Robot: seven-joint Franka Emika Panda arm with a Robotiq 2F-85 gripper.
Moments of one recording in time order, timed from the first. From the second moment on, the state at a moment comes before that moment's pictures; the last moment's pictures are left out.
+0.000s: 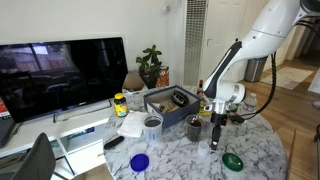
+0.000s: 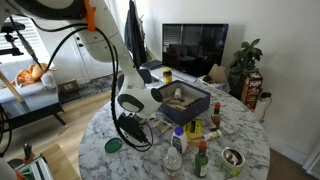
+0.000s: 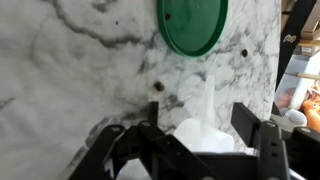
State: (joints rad) arm -0.11 0.58 0.12 -2.30 0.92 2.38 -1.24
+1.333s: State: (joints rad) arm -0.11 0.58 0.12 -2.29 0.92 2.38 -1.24
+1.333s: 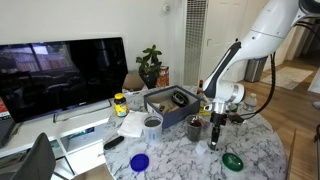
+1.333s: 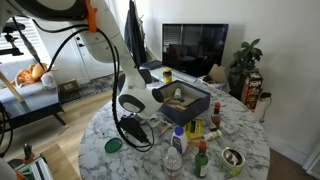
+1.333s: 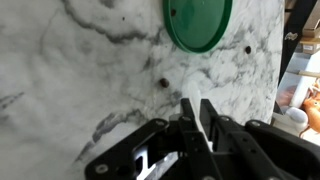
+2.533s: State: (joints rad) arm -0.11 0.62 0.13 -2.24 0.92 2.27 -1.24
